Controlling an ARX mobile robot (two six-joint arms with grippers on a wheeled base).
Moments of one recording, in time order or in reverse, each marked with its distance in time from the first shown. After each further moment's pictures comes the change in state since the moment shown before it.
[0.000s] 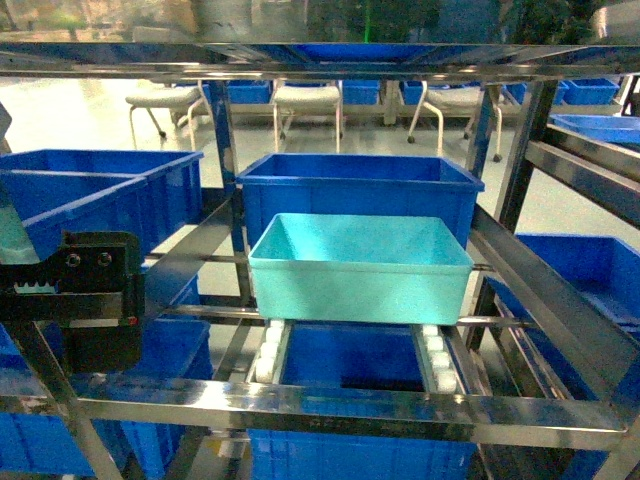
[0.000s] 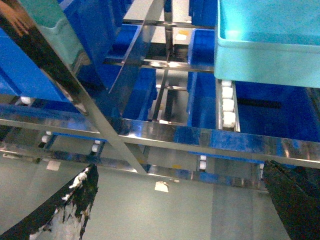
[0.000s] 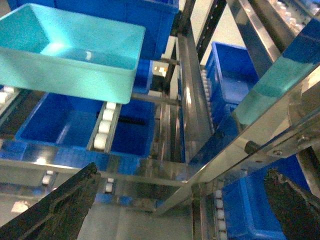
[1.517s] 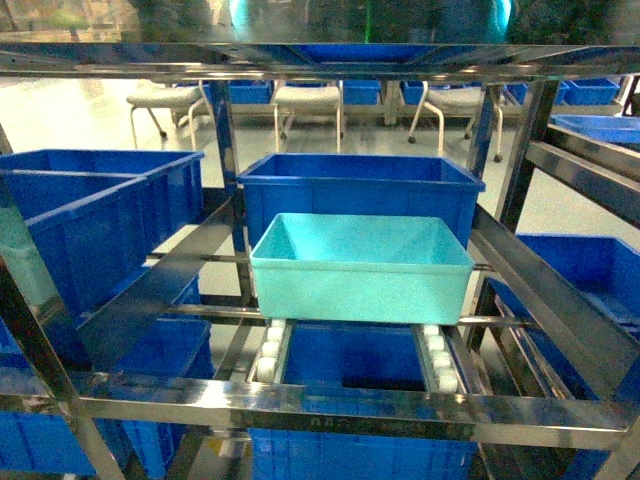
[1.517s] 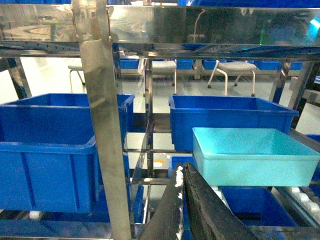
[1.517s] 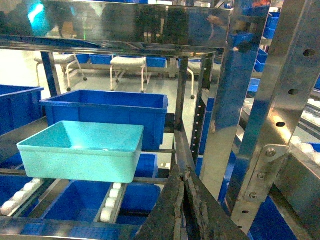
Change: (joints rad) left arm 0.401 -0.753 -0.545 0.509 0.474 0.290; right arm -0.214 -0.685 -0.468 0.308 -0.239 0.022
